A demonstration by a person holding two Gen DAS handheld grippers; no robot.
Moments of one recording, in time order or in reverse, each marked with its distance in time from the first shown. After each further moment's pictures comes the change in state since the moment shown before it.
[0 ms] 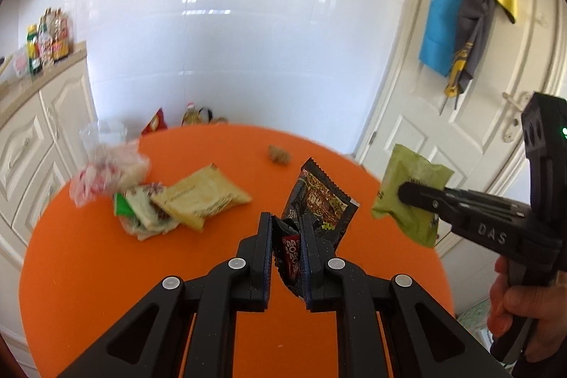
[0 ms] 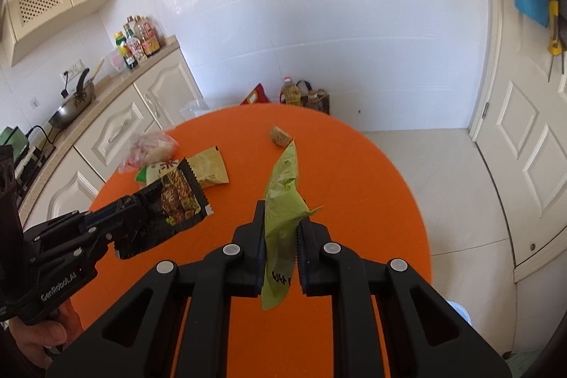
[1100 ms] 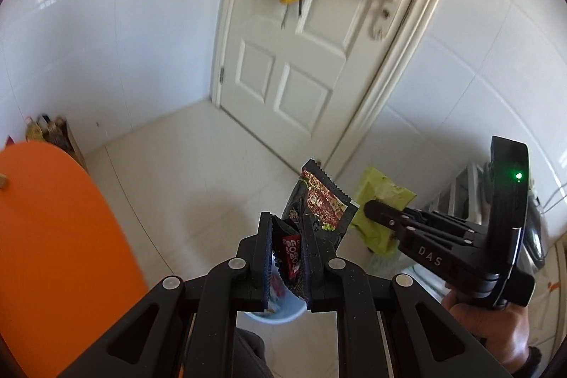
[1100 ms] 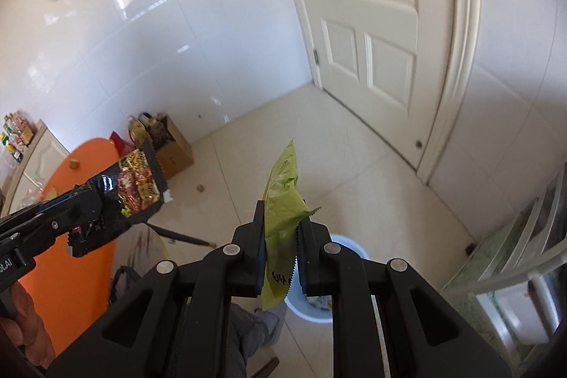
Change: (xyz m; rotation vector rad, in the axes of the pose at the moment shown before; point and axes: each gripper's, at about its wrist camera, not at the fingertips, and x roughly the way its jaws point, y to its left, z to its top) left arm 0.000 -0.205 -0.075 0.295 0.310 -0.419; right arm -0.152 -0.267 -0.141 0.472 -0.017 -0.408
